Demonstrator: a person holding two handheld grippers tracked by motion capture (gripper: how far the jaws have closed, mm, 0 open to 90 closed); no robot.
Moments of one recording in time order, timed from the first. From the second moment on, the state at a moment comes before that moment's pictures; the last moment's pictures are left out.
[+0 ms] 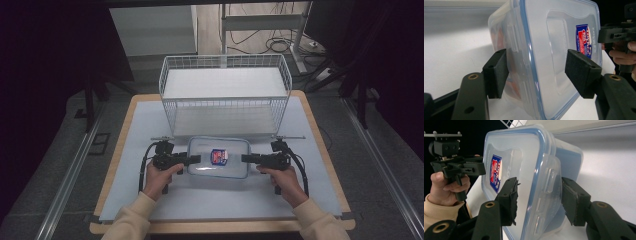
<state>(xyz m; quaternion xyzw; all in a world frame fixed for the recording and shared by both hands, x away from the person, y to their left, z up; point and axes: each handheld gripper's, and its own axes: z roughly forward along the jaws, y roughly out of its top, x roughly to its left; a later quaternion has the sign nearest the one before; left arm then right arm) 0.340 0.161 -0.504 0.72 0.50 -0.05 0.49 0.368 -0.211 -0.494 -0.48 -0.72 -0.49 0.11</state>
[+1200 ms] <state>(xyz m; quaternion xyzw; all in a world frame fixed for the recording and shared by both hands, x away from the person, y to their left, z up) 0.324 0.151 -0.472 0.71 0.47 0.01 0.52 0.361 -0.223 -0.465 -0.44 -0.72 -0.53 0.06</state>
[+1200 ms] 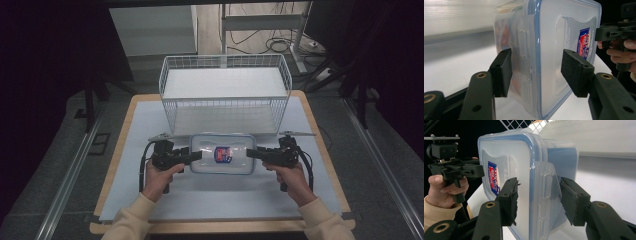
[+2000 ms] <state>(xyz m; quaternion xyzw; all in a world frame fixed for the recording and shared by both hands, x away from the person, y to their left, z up) 0.328 0.148 -0.437 0.71 0.45 0.03 0.54 0.362 -0.225 -0.423 -0.42 -0.73 -0.54 0.02</state>
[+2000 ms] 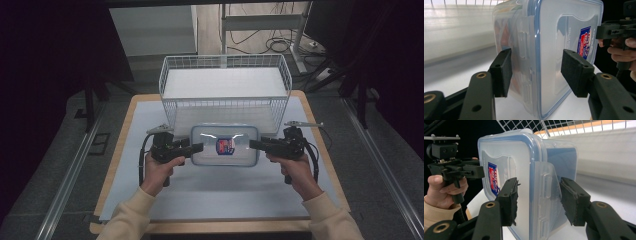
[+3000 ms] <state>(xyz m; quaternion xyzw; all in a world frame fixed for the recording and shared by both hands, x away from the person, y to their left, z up) 0.344 0.149 -0.387 0.71 0.44 0.04 0.55 0.375 -0.224 -0.371 -0.41 -0.72 -0.56 -0.01</state>
